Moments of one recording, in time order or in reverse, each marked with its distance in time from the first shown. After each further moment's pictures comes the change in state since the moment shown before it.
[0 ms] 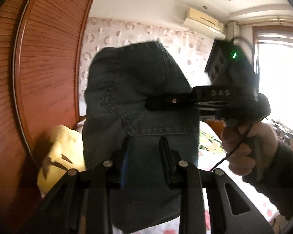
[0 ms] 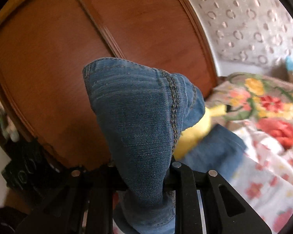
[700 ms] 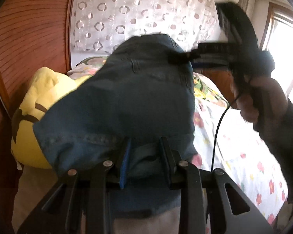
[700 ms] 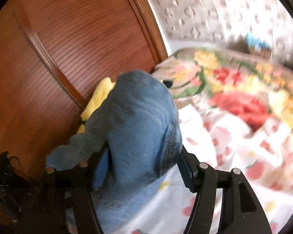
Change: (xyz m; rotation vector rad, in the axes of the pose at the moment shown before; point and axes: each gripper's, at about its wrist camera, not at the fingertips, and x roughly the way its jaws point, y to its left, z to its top) left arm 0.130 0.022 -0.097 -0.045 0.368 -0.033; right arm 0.058 -0.168 -0.021 0.050 0.120 -0.413
